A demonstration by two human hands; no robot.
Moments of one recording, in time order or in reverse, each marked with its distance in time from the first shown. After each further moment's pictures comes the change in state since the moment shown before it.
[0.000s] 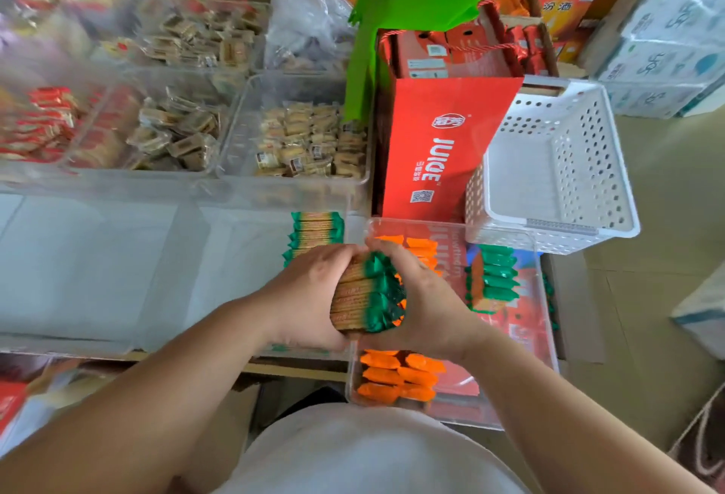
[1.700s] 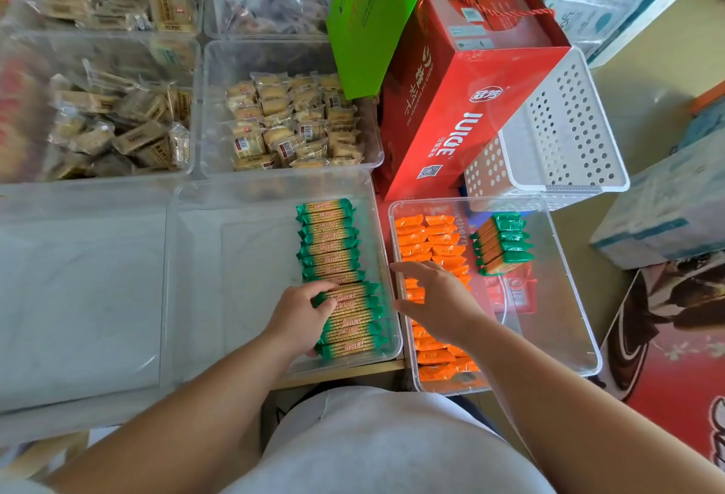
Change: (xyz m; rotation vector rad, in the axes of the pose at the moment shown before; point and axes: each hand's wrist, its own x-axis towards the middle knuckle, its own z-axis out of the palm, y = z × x) left_hand 0.000 -0.138 0.073 -0.746 -0.080 -0.491; right_hand 0.037 0.019 0.084 -0.288 0.062 0.654
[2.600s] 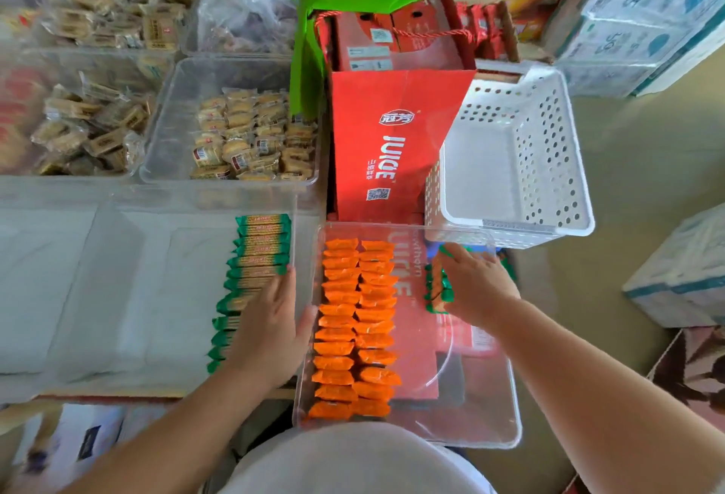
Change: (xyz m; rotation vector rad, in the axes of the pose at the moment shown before) left_hand -0.014 0.080 0.111 0.657 0.420 0.172; right_hand 0.069 0.174 -0.125 -0.812 -0.016 -0.236
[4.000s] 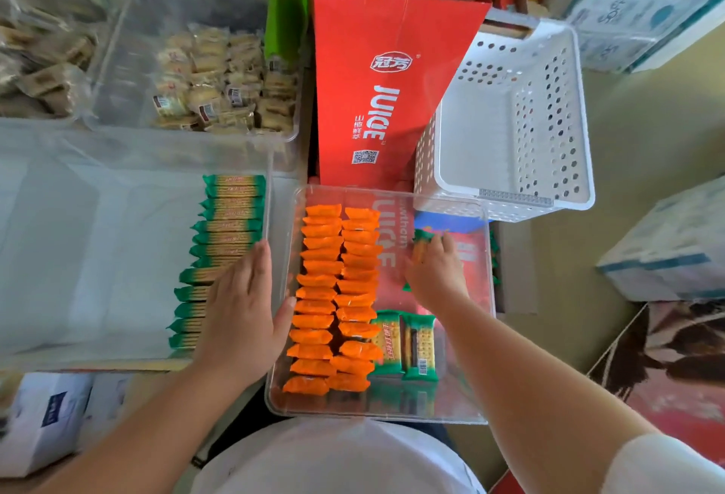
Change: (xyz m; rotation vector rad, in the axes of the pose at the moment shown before) left_hand -0.013 -0.013 0.025 0.132 0.071 0.061; right_hand 0.024 -0.045 0.065 0.725 -0.008 0.464
